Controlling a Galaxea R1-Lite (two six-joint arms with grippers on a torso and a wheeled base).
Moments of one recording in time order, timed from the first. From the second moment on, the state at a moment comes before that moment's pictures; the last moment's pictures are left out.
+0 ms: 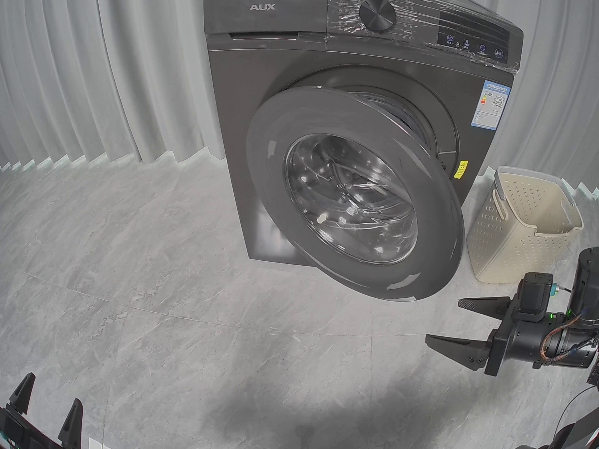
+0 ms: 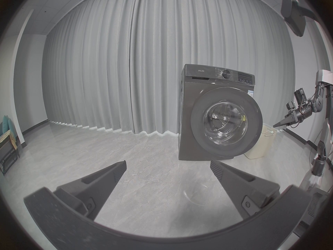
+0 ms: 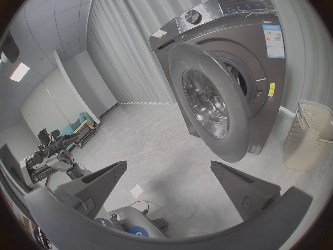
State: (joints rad) left arm 0.00 0.01 -0.02 0.00 -0.03 -0.01; right arm 0.53 1.32 -0.30 -0.71 0.22 0.12
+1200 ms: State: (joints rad) left arm 0.00 0.02 -0.02 0.00 -0.02 -0.01; right arm 0.38 1.36 -0.36 -0.72 0.16 0.12
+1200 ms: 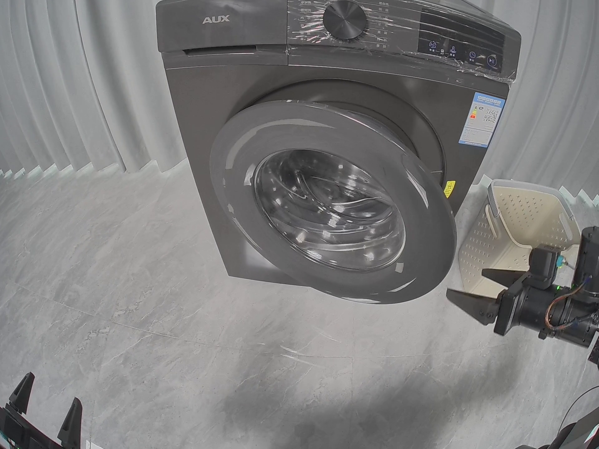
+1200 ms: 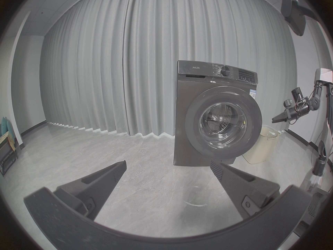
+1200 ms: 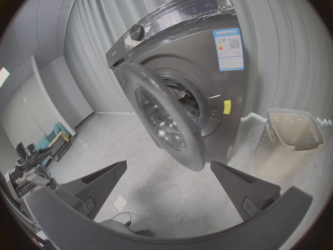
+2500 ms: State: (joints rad) left arm 0.00 0.02 -0.02 0.00 -0.03 -0.01; right arm 0.43 1.45 -0.39 -0.85 0.12 0.12
